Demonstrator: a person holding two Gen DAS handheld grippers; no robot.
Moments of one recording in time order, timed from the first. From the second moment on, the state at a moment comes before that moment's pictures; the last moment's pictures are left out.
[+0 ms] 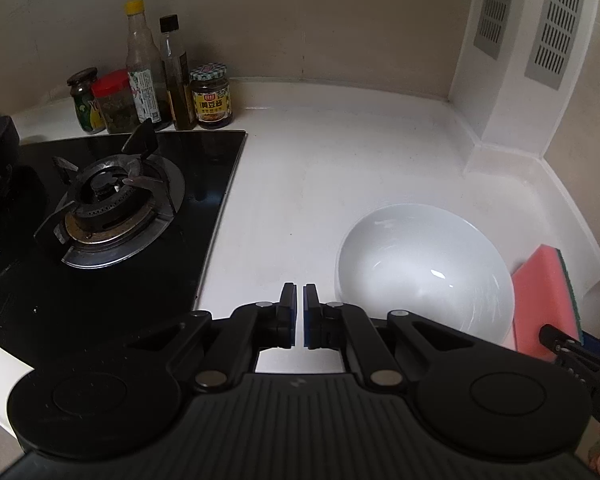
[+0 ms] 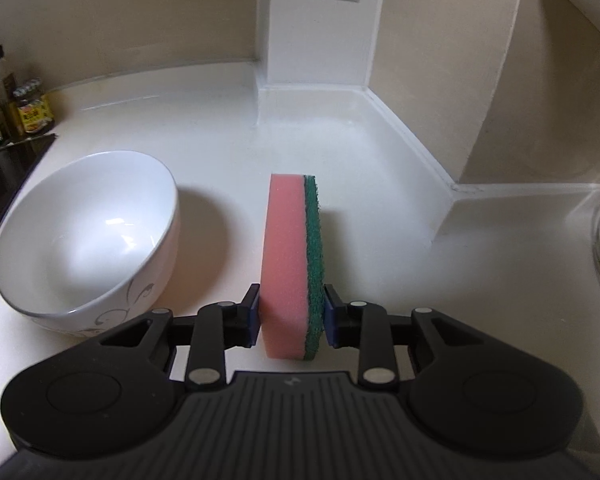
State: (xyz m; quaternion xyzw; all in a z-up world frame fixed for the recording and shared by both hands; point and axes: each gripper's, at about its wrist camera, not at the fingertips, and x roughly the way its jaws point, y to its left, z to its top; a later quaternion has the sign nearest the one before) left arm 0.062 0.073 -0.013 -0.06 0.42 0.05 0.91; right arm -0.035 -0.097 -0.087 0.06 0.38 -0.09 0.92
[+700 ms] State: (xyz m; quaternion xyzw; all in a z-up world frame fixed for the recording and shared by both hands) left arm 0.107 0.068 -0.033 -0.12 0.47 0.04 0.88; right arm -0.026 -0.114 -0.055 0.06 0.33 0.01 0.94
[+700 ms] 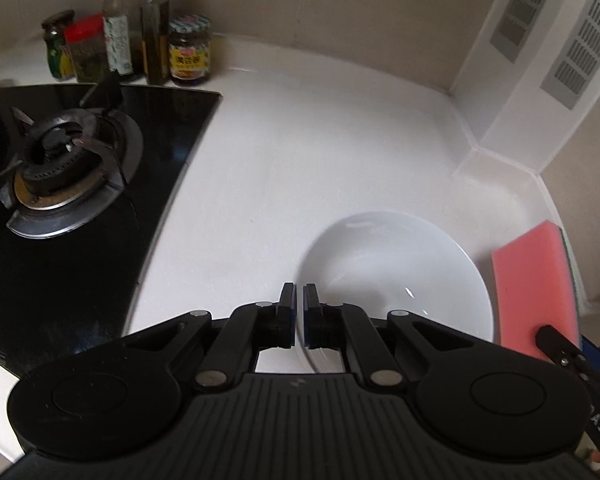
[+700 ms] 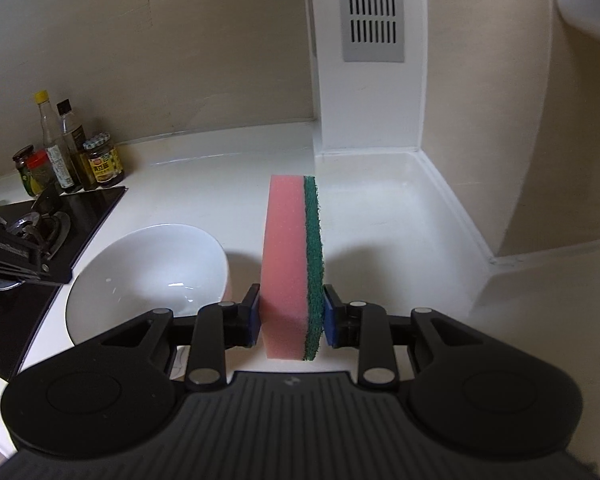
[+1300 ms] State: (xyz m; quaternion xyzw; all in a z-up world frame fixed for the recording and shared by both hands) left arm 0.149 0.078 -0.066 -0.11 0.57 0.00 0.81; right arm 0.019 -0.102 -0.009 -0.04 0.35 0.28 0.89
